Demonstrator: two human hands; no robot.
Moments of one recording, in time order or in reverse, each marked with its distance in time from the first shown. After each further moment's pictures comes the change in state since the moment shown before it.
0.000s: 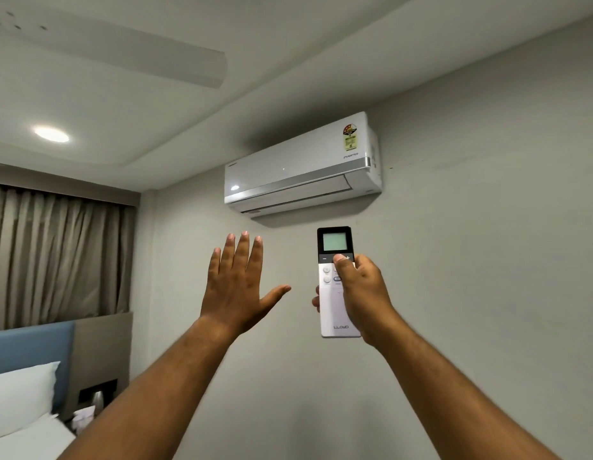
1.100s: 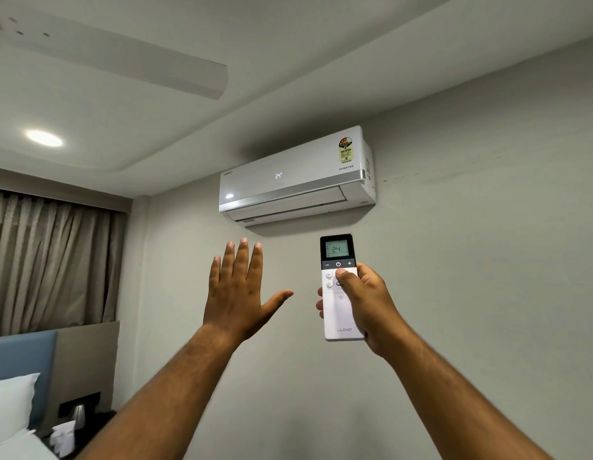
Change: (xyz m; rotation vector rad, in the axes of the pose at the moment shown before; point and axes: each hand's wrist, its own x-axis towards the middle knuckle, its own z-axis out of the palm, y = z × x) left_hand 0.004 0.000 0.007 -0.076 0.042 -0.035; right_hand 0.001 -0.004 -0.007 0.025 -0.055 0.016
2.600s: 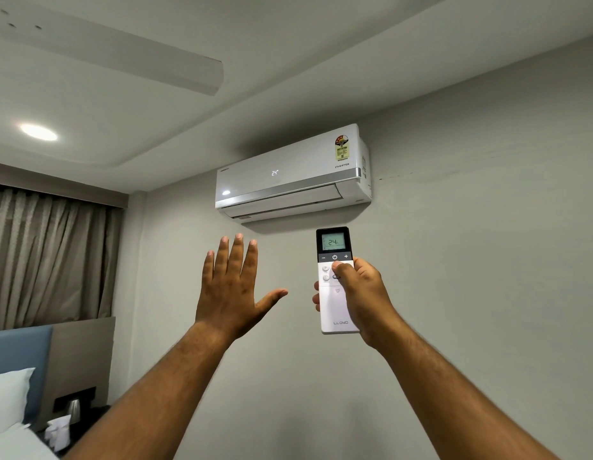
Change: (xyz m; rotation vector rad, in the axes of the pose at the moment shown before) left_hand -0.004 0.007 -0.005 0.031 0.033 0.034; right_hand -0.004 -0.012 -0.005 -0.019 0.029 -0.012
